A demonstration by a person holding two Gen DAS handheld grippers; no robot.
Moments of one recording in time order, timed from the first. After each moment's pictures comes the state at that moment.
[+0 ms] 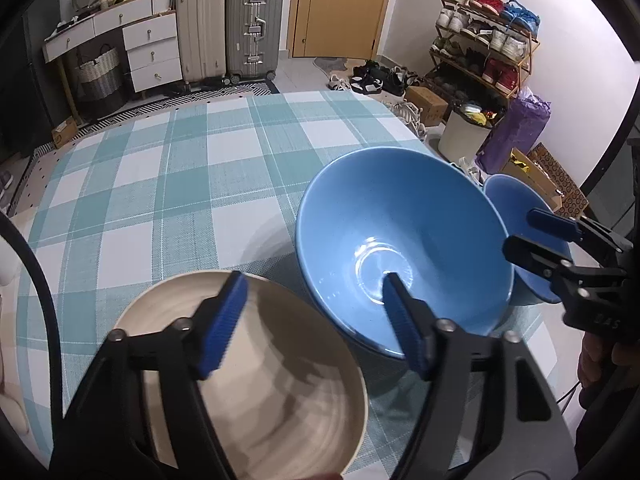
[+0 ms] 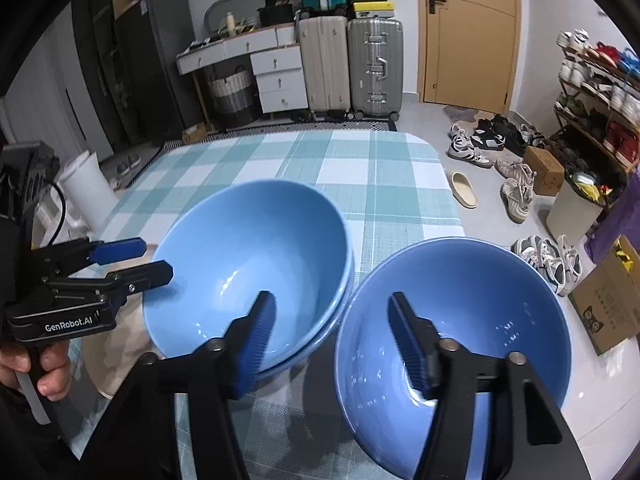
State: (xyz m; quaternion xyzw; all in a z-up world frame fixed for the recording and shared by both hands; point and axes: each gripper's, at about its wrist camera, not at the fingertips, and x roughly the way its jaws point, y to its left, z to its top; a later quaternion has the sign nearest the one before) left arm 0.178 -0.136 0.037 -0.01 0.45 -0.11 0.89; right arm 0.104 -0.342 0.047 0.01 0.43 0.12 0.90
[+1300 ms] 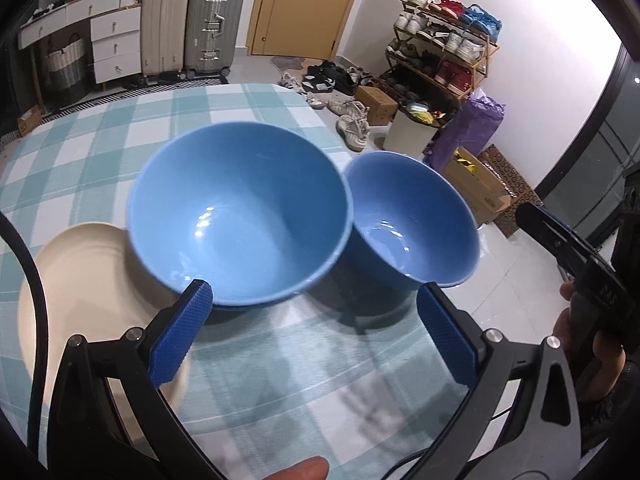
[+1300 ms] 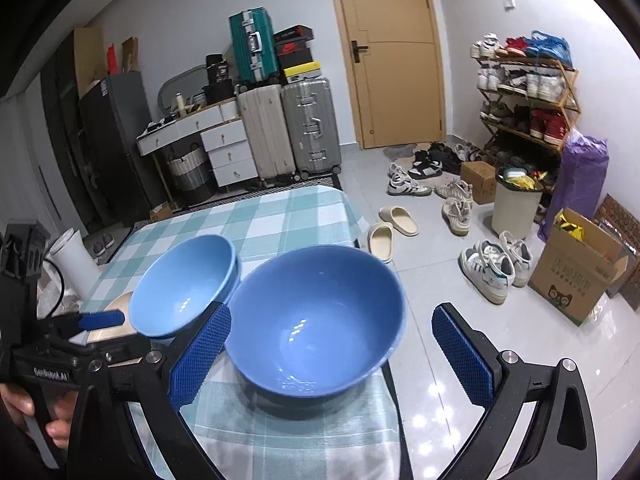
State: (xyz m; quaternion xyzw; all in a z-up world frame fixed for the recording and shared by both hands) left arm 0.100 -0.245 0.053 -0.06 0.44 -0.19 0.87; right arm -0.001 -0.473 0.092 0.08 0.33 0.04 0.94
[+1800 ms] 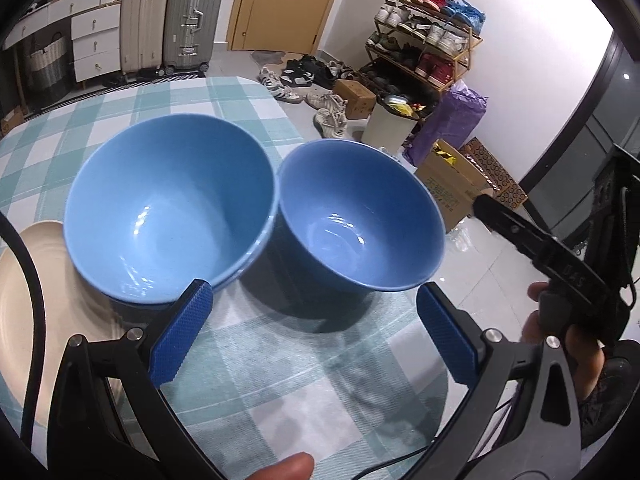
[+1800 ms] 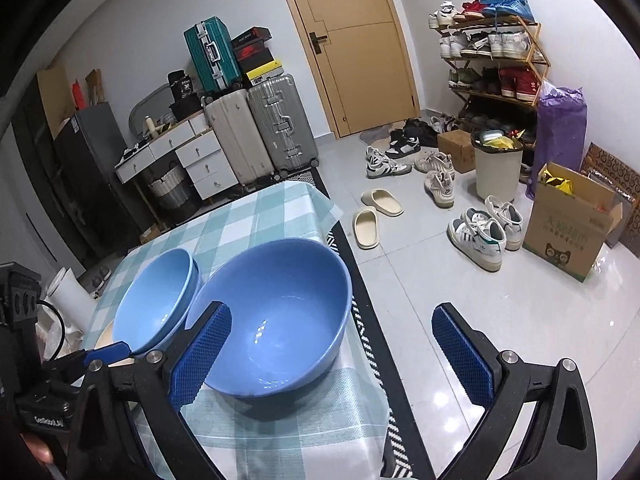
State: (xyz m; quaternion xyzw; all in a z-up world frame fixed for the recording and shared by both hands) left arm 0.096 -0.297 0.045 -0.06 0.45 -0.22 0.86; right arm 0.005 -0.521 0.069 0.15 0.35 0.00 0.93
